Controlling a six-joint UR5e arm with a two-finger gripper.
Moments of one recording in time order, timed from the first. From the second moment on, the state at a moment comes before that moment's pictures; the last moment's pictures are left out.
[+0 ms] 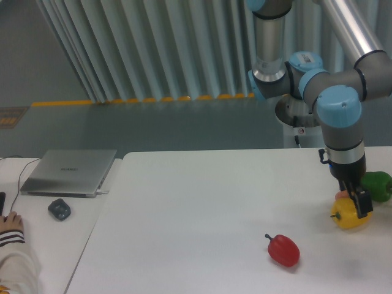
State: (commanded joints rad) arm 2.40 -1.88 -1.54 -1.19 1.71 1.53
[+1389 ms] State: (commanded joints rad) arm 2.39 -1.91 -1.62 -1.00 1.44 1.28
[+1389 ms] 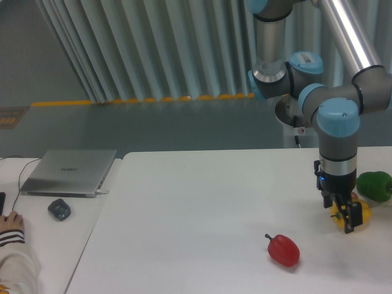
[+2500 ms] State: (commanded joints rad) arm 2.27 -1.93 -1.59 -0.99 1.65 0.24
